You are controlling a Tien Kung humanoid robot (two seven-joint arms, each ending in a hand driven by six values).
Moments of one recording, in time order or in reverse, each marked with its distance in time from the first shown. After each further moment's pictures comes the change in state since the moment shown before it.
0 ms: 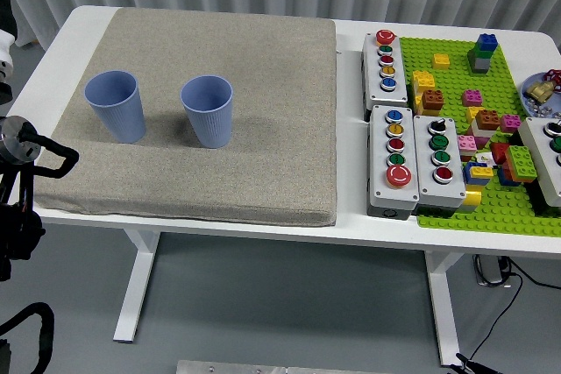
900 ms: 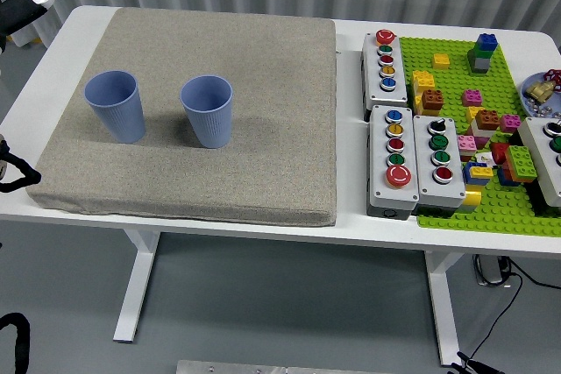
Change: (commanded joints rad) left arm 0.073 0.064 -0.031 -0.019 0.385 -0.089 0.091; right arm -0.001 -0.005 0.006 0.000 -0.001 0.010 0.000
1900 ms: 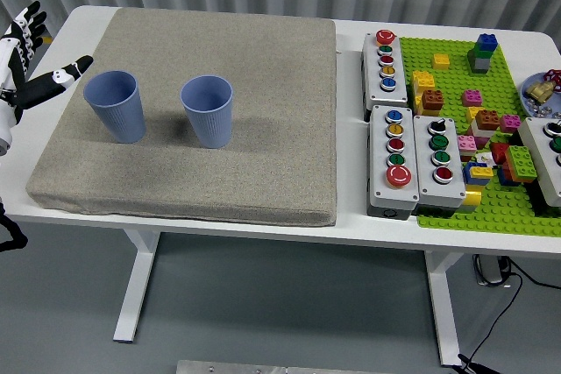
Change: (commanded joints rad) left arm 0.222 0.095 0.113 0.008 -0.062 -0.018 0.003; right arm -0.008 -0.005 -0.007 0.000 0.000 0.013 -0.001
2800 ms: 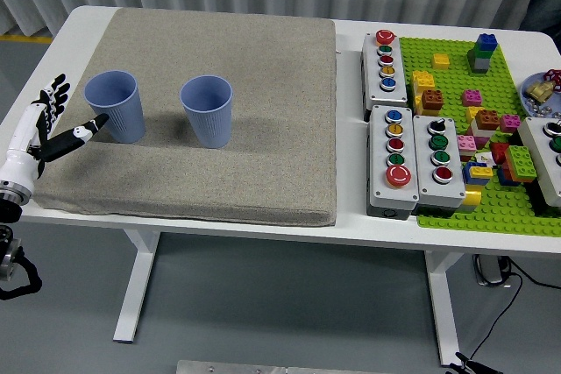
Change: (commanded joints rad) left arm 0.056 -0.051 0.054 0.129 0.018 0.015 -0.024; right arm 0.009 0.005 -0.019 0.000 0.014 -0.004 0.002
